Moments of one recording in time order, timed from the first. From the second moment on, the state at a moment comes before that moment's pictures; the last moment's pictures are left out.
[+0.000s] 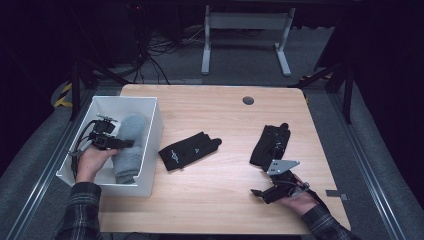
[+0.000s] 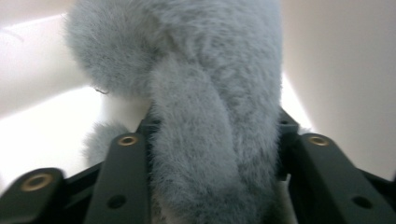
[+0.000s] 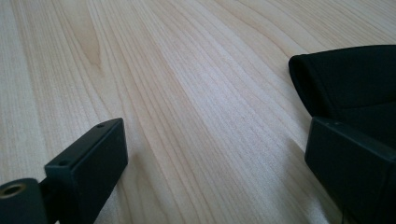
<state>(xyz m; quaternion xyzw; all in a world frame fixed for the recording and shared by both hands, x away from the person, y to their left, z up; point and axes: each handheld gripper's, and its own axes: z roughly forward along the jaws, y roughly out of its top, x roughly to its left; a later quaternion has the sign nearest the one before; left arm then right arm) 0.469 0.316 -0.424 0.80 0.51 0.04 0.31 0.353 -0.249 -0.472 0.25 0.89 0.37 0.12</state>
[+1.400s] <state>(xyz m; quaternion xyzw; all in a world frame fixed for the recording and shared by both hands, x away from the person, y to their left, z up) 0.451 0.246 -0.317 0.78 0.47 0.14 0.38 0.353 -0.249 -0.472 0.25 0.89 0.37 0.12</state>
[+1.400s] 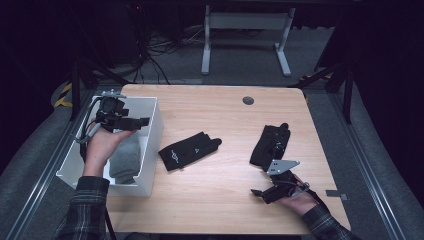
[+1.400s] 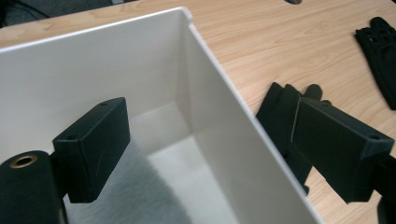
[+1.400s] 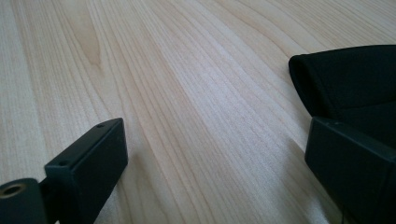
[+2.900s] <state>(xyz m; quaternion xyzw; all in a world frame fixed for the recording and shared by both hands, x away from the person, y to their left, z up) 0.391 0.073 -0.384 0.86 0.33 0.08 0.39 0.353 -0.249 -0.472 0.25 0.89 0.37 0.12</state>
